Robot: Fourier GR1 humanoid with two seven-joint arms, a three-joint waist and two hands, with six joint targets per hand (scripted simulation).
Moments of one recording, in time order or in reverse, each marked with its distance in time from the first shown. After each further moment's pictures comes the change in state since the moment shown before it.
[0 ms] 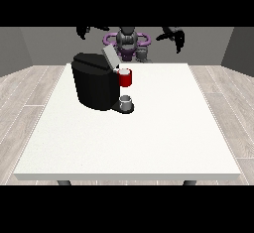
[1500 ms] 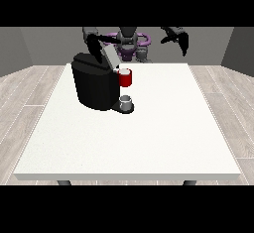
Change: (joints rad) left arm 0.173 0.080 -0.105 -0.449 0.139 0.062 0.123; right arm -0.316 0.012 -0.008 0.239 -0.083 0.043 0.016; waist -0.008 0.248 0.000
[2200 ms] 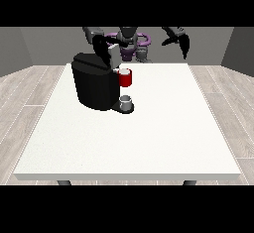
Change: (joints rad) left arm -0.008 0.016 -0.022 -0.019 0.008 -0.002 -0.003; right arm -0.136 -0.031 0.026 0.053 0.067 -0.028 0.039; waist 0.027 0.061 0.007
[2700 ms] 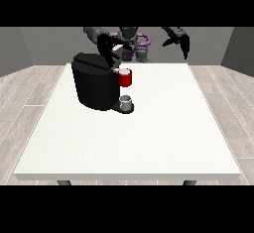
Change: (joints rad) left arm -0.038 -0.006 -0.023 0.006 0.001 -0.013 -0.012; right arm -0.054 -0.049 0.027 -0.024 0.101 -0.056 0.100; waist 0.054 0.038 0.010
